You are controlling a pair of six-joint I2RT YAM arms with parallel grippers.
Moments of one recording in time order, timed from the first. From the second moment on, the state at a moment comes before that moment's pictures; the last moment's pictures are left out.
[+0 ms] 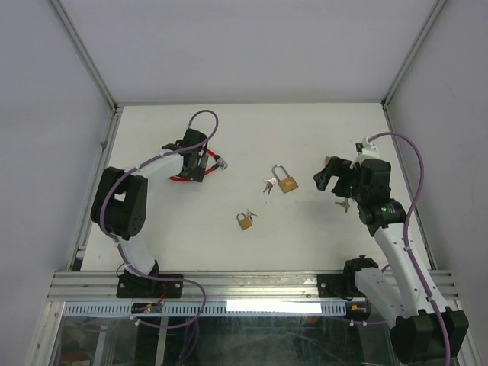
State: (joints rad) left arm -0.38 1.80 1.17 -0.49 -0.41 -0.08; right arm 0.13 0.80 0.69 -0.42 -0.14 0.37
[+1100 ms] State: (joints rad) left arm -0.41 2.13 1.61 -0.58 -0.07 -0.53; right arm 0.13 0.83 0.69 -0.46 -0.11 0.33
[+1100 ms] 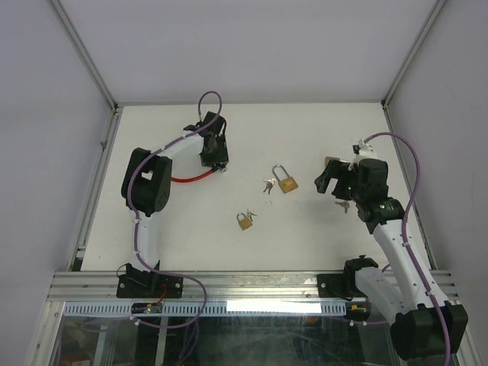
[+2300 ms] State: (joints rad) left arm -0.50 1.55 1.08 -0.41 0.08 -0.78; right arm 0.01 1.27 0.77 -0.56 0.11 0.45
